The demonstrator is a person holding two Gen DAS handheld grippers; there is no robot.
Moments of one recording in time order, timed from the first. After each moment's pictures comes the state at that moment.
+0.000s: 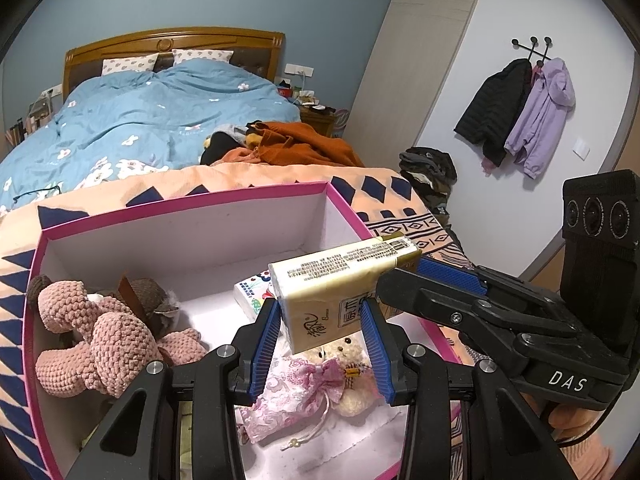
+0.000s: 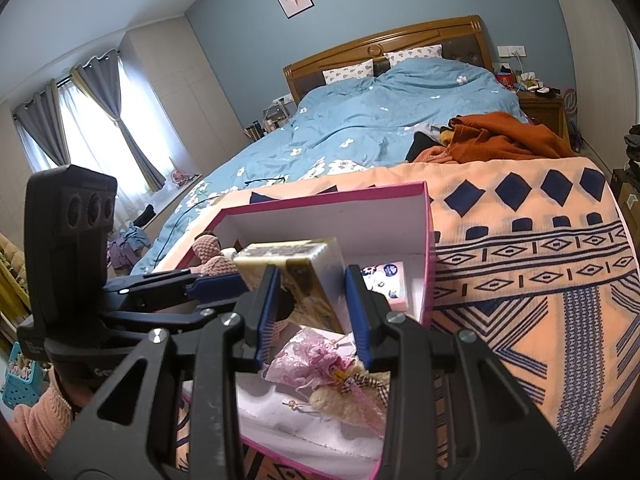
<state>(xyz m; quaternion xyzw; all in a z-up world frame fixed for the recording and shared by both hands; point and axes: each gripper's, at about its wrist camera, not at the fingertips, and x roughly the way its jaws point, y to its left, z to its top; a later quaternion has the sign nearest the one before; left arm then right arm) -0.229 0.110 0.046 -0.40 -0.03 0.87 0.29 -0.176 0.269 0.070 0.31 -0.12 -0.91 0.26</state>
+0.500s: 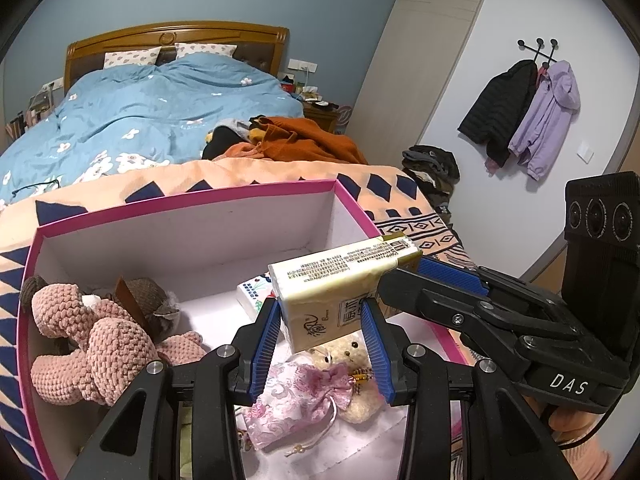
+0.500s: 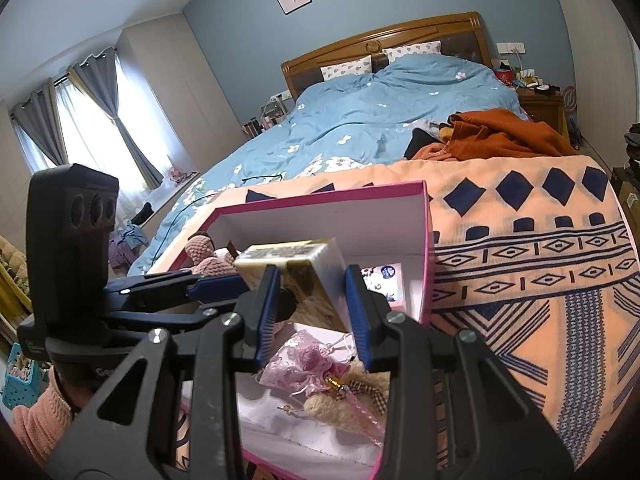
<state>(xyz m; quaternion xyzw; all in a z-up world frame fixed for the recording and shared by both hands) -0.237 0.110 0.042 -0.40 -0.03 0.87 0.29 -0.185 0.268 0.069 0.32 -0.12 -0.90 0.26</state>
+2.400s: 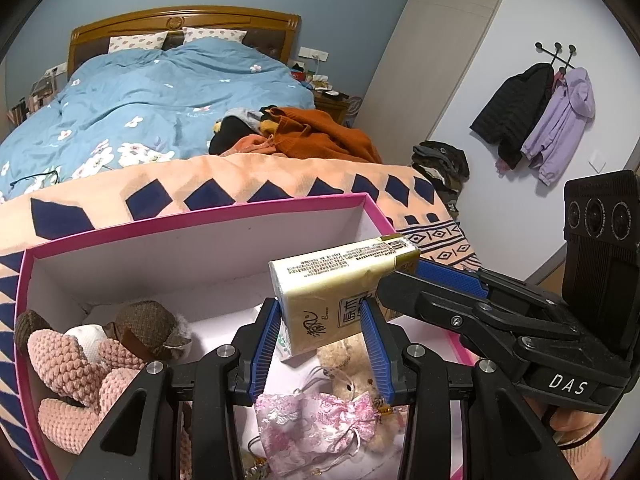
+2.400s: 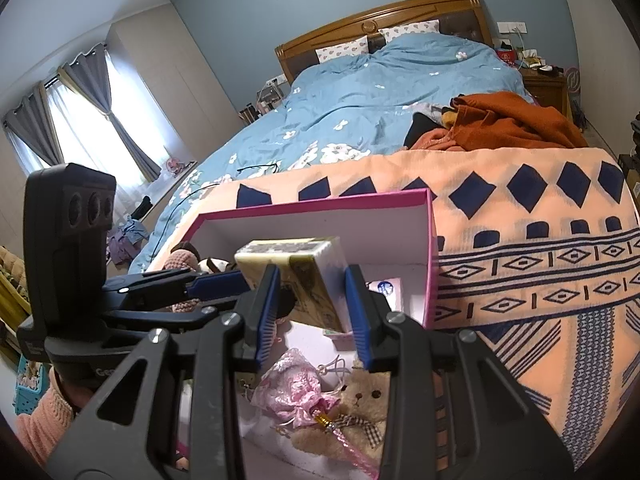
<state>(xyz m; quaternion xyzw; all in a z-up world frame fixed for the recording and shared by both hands) -0.279 0.109 0.038 -0.43 -0.04 0.86 0.28 -0.234 0.266 0.065 0.36 -0.13 -0.89 0.26</state>
